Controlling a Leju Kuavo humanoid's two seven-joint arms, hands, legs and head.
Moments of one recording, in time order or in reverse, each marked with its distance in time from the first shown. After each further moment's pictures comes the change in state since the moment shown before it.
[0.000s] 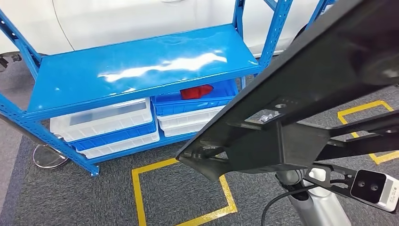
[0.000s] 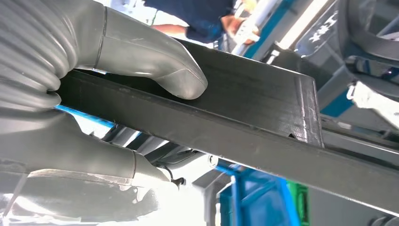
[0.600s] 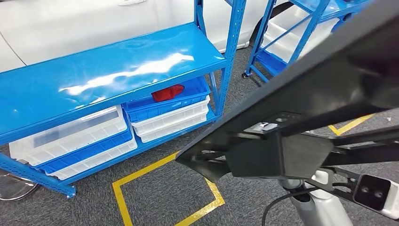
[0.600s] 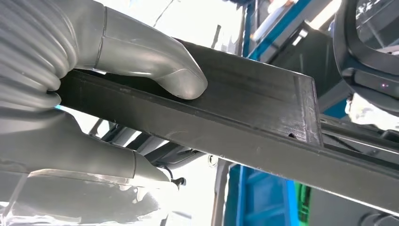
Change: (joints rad) left arm 0.018 0.002 0.001 0.002 0.017 -0.052 -0.053; right arm -0.007 -0.013 0.010 -0.028 0.015 -0.011 0.003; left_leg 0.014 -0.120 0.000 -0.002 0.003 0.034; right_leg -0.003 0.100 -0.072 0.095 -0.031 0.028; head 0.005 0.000
